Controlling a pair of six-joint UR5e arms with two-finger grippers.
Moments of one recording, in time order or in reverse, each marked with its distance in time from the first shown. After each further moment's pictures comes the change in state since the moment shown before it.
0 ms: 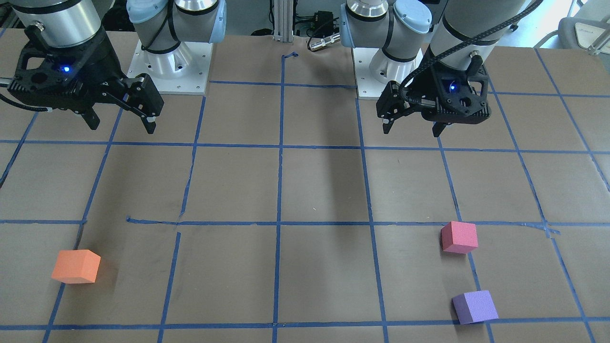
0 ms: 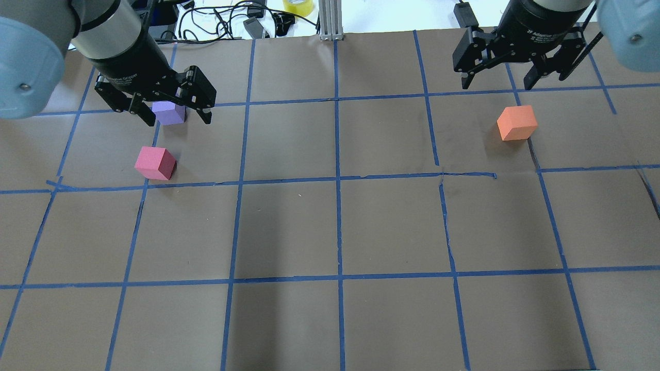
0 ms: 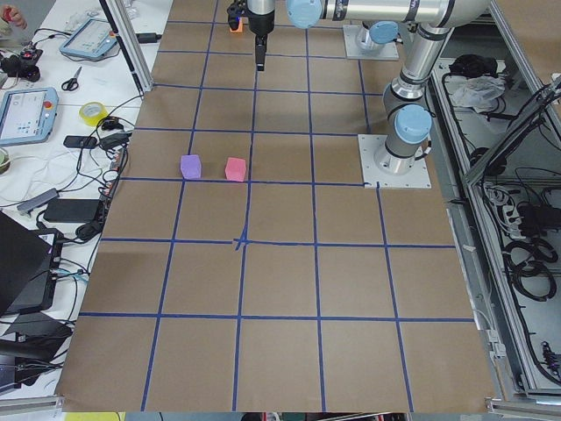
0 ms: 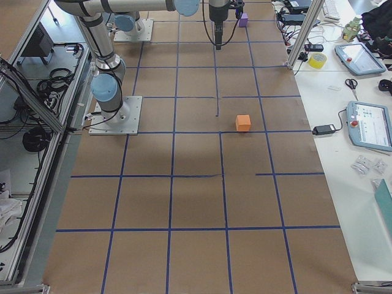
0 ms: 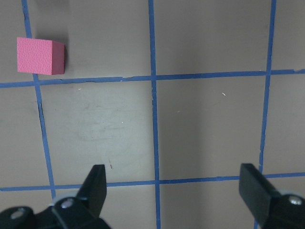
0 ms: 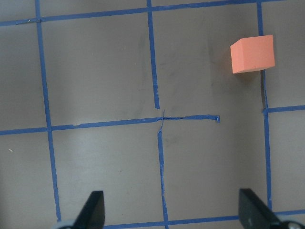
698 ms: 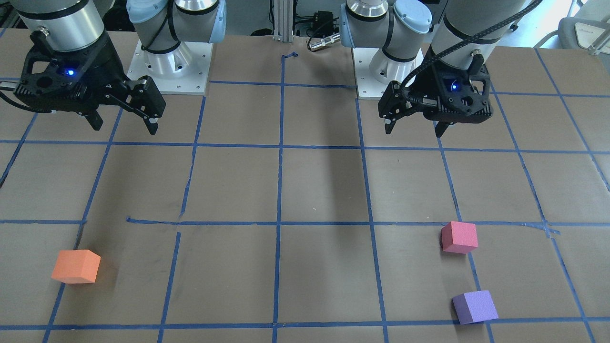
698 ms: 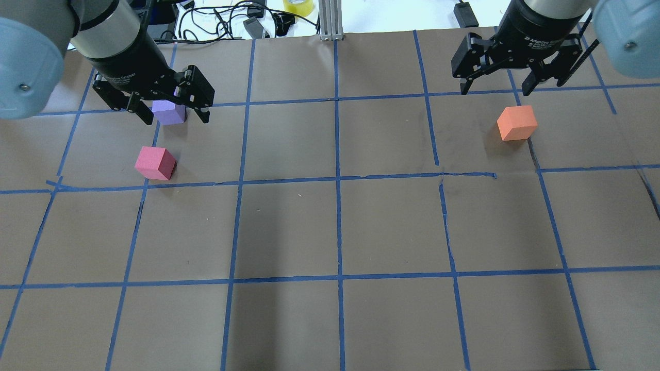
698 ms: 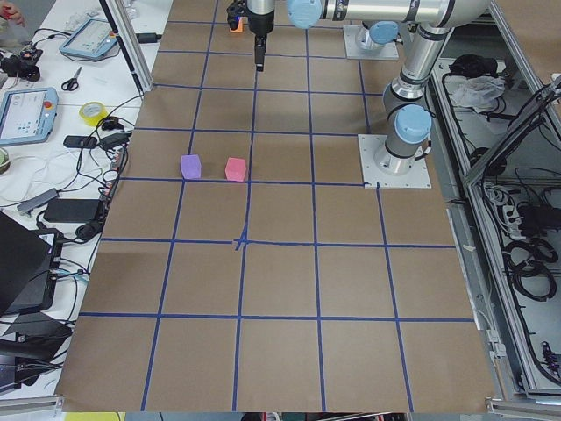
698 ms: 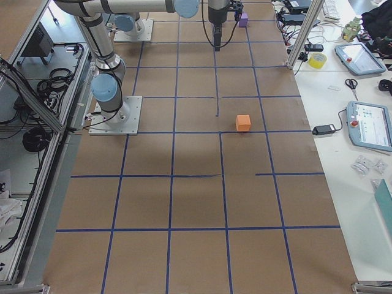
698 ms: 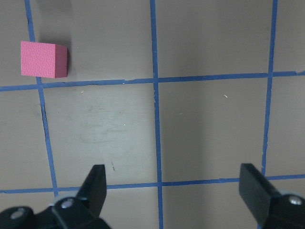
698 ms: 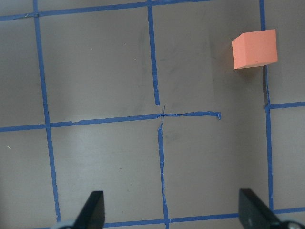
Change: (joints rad) left arm 0.001 0.003 0.000 0.009 0.011 0.005; right arm 0.000 -0.002 0.013 -0.001 0.001 -0.001
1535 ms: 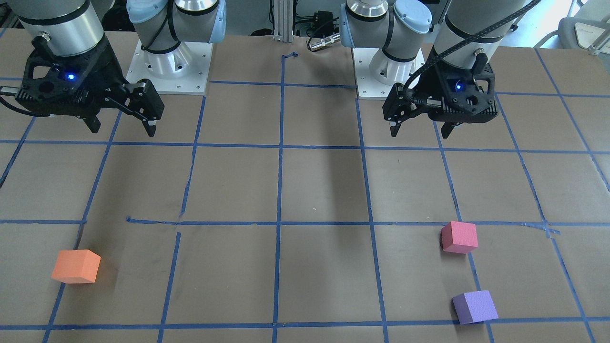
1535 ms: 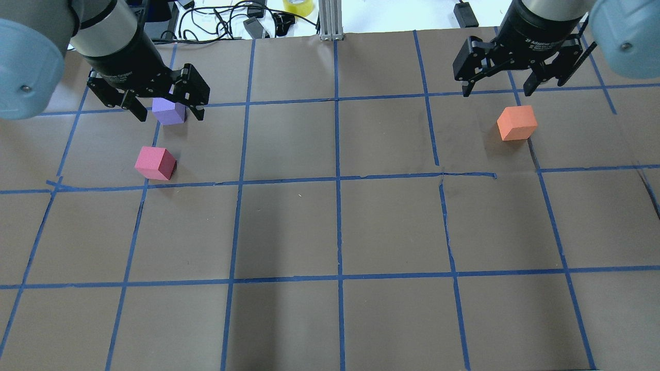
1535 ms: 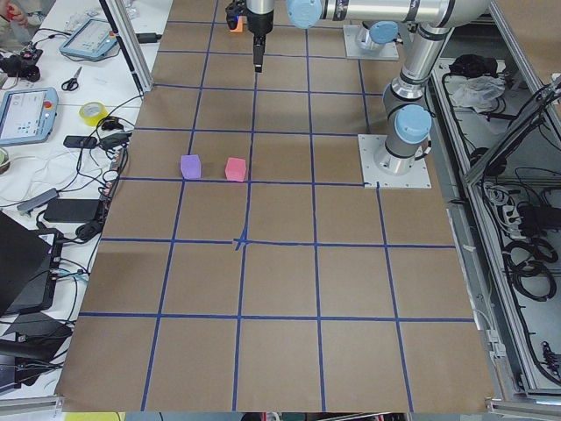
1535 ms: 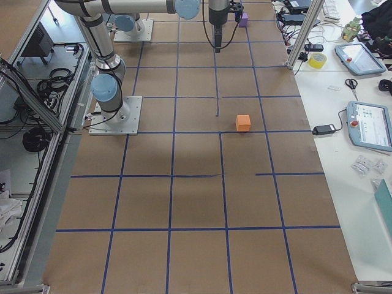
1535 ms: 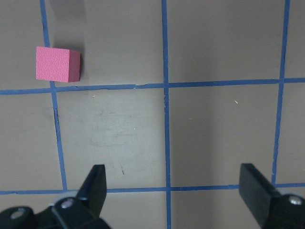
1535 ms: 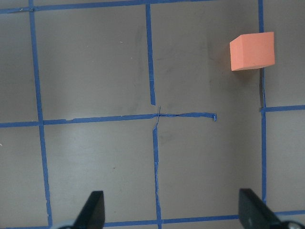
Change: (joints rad) left arm 0.000 -0.001 -0.001 0.017 0.034 -0.009; right arm -0.003 0.015 -0.001 -0.007 -0.017 -0.033
